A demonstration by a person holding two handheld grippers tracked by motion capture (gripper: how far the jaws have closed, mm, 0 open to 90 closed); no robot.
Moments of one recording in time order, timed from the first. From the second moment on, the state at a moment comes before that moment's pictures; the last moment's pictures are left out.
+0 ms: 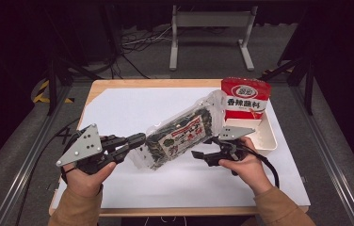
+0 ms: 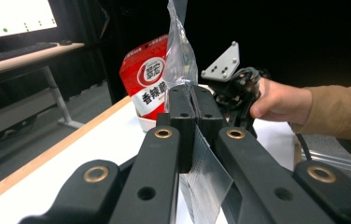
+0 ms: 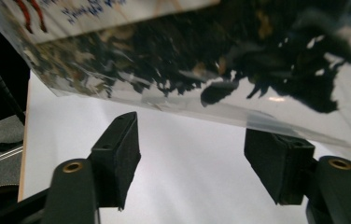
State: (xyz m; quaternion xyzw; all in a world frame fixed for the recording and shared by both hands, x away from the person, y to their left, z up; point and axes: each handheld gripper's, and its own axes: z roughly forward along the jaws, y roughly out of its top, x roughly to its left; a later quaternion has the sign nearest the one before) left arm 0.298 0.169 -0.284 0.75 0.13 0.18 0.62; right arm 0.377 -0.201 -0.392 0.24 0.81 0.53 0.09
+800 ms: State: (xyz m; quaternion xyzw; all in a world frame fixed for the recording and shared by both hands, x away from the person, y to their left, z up) left arm 0.305 0.177 -0.291 0.75 0.10 0.15 0.63; right arm 0.376 -0.213 -0.383 0.20 0.78 0.59 0.07
